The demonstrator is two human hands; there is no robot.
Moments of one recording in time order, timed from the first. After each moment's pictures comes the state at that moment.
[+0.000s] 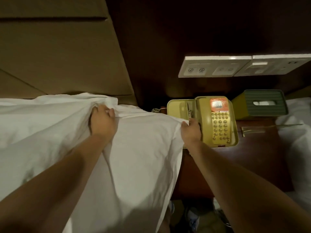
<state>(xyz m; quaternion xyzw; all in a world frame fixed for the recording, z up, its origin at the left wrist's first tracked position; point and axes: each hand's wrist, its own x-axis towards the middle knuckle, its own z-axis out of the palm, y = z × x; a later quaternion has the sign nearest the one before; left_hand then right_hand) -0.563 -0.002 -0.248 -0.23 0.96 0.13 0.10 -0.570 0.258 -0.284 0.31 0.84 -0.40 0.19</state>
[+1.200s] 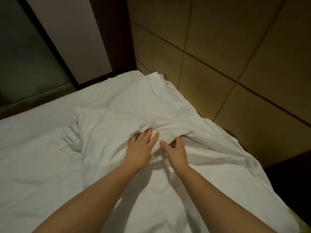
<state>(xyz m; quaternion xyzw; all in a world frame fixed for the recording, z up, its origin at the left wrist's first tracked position) -0.213 -0.153 -0.118 -0.35 0.94 -0.03 0.02 -0.336 -0.077 -0.101 -0.23 0.75 -0.46 0.41</state>
